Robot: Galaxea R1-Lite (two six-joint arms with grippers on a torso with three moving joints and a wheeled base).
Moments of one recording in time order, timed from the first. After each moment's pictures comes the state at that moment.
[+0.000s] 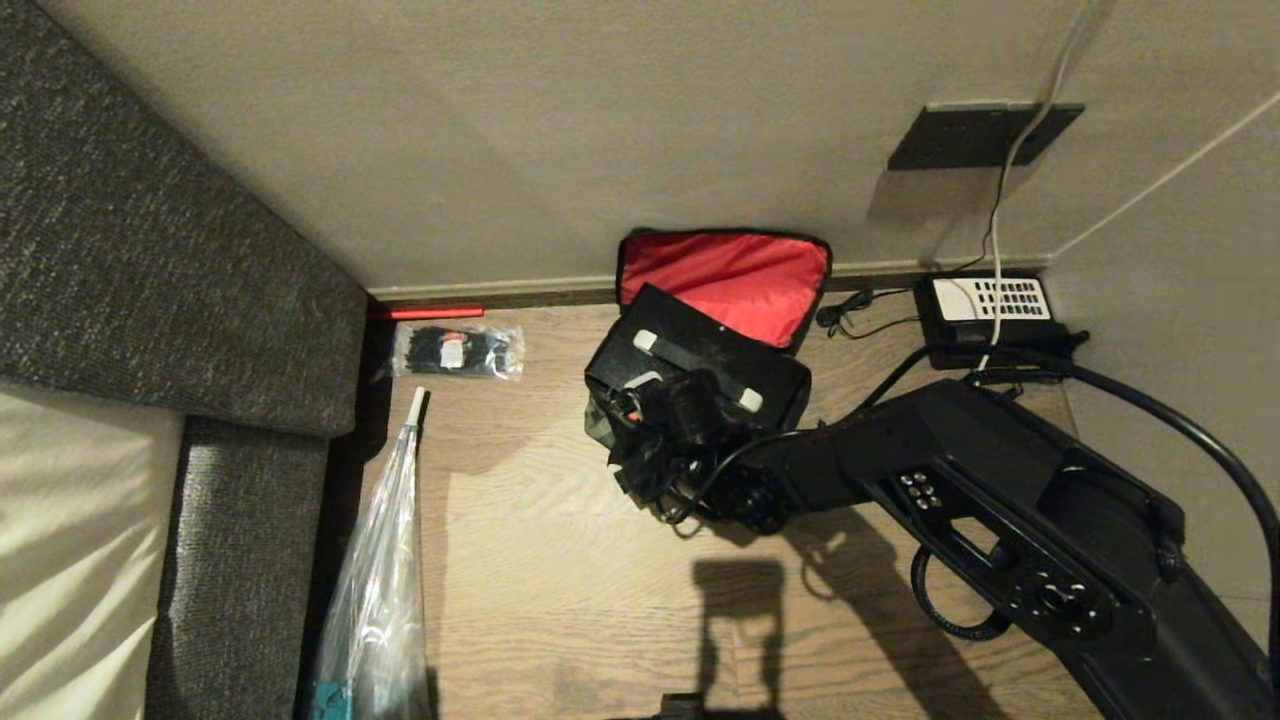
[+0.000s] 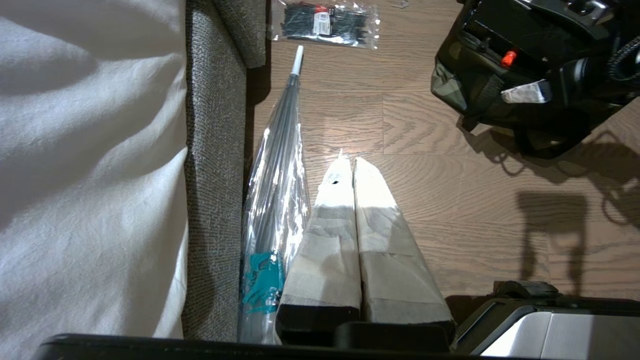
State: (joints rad) left arm 0.00 0.00 0.00 0.00 0.00 0.00; right arm 0.66 2.56 -1.75 -0.29 -0.23 -0.07
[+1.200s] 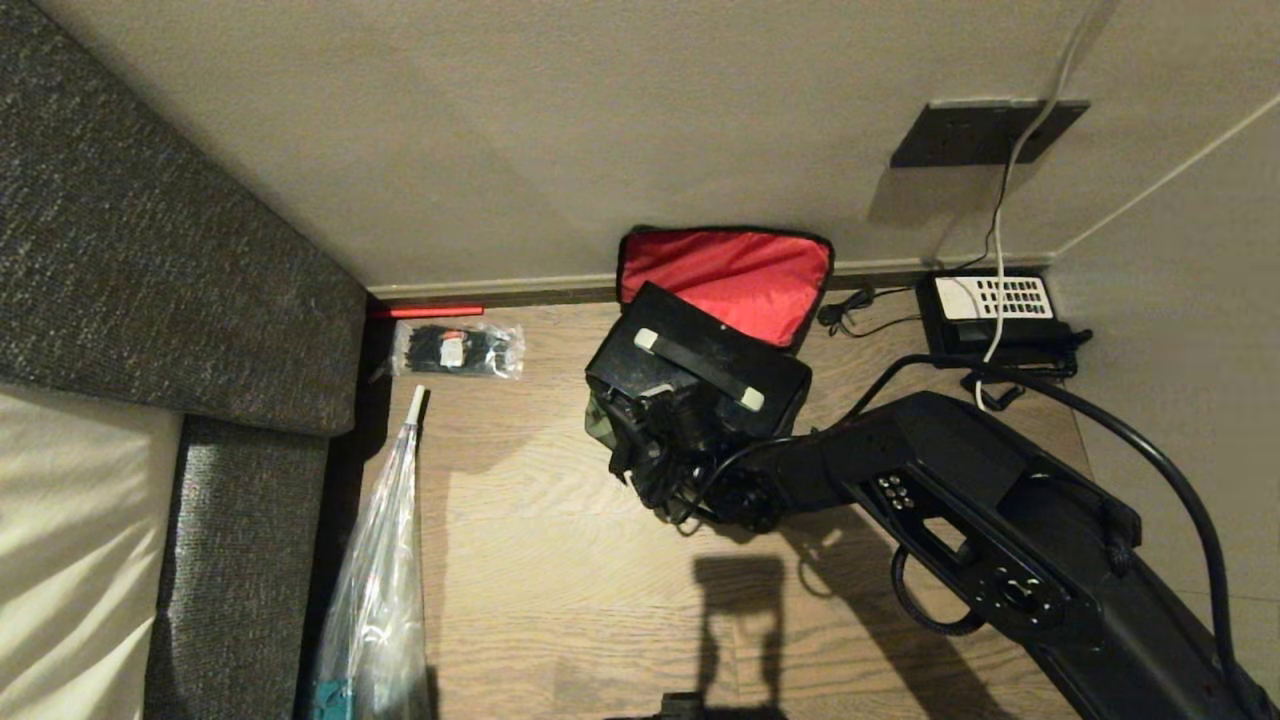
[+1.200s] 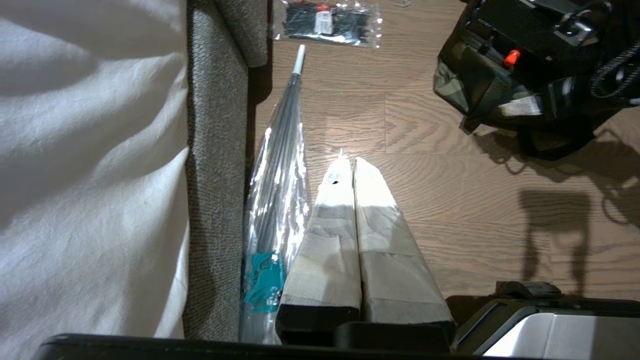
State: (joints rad) left arm 0.00 0.00 0.00 0.00 0.00 0.00; right arm 0.66 2.62 -1.81 -0.23 -0.21 0.02
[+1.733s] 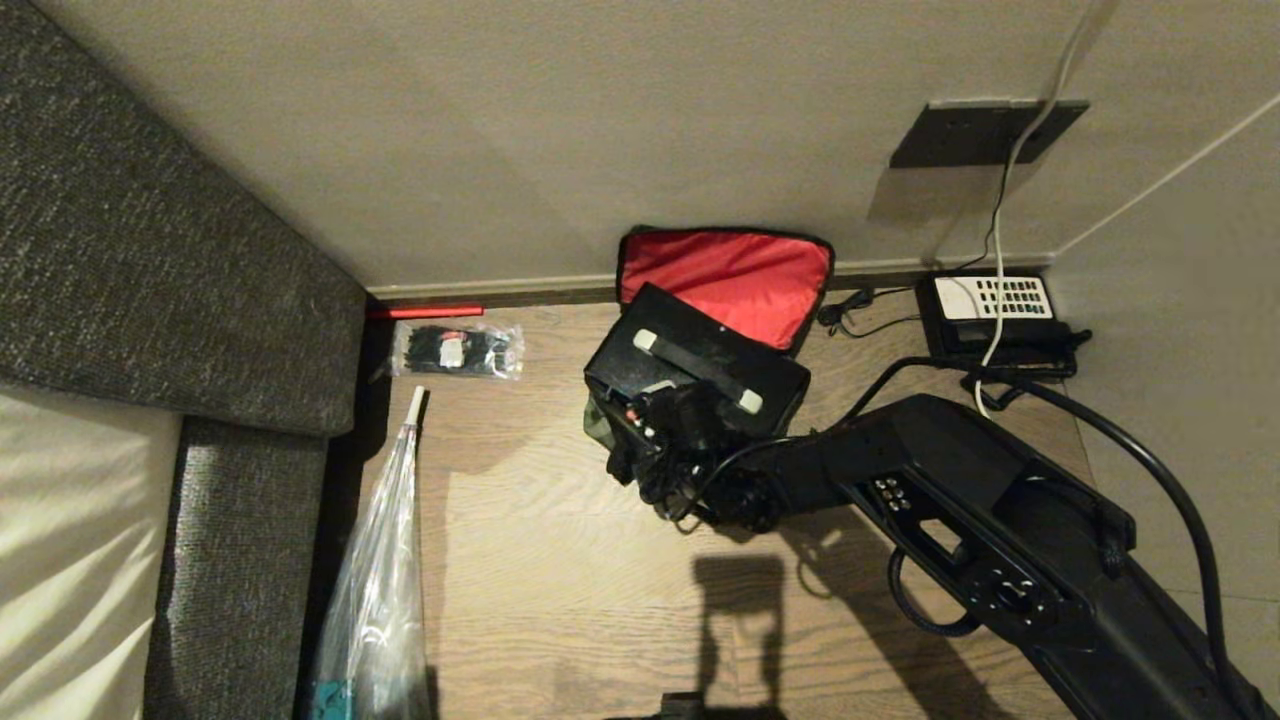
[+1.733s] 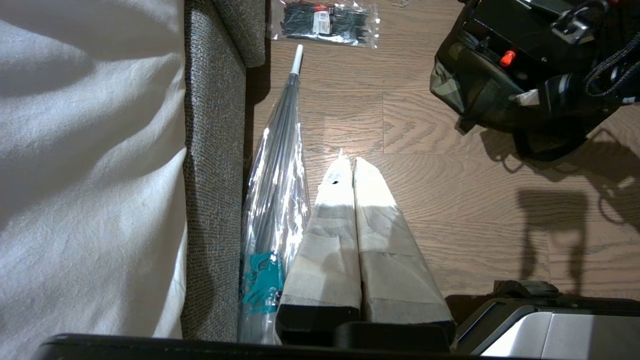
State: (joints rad) left arm 0.00 0.00 0.00 0.00 0.00 0.00; right arm 0.66 2.64 -1.83 -0.25 -0.22 0.01
